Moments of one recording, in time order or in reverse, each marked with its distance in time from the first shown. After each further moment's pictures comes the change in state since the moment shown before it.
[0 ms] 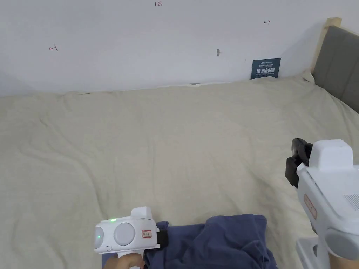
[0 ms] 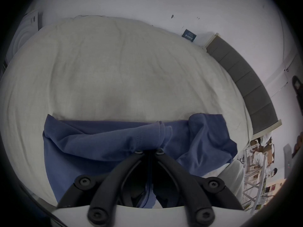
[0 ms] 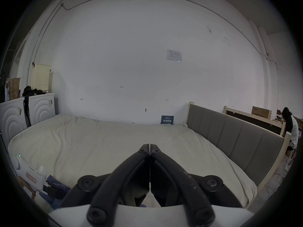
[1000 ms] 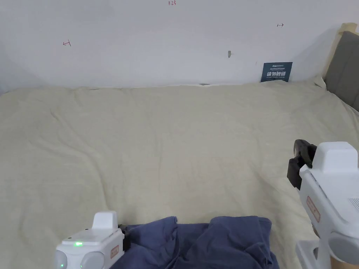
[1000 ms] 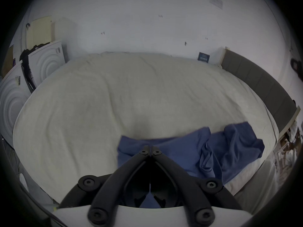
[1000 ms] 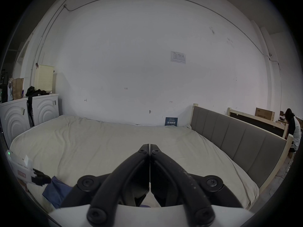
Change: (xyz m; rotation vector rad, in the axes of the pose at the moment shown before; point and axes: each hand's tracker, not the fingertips) left arm -0.055 -0.046 0.049 0.289 0.252 -0.107; right arm -0.015 0.005 0.003 0.014 0.040 0.005
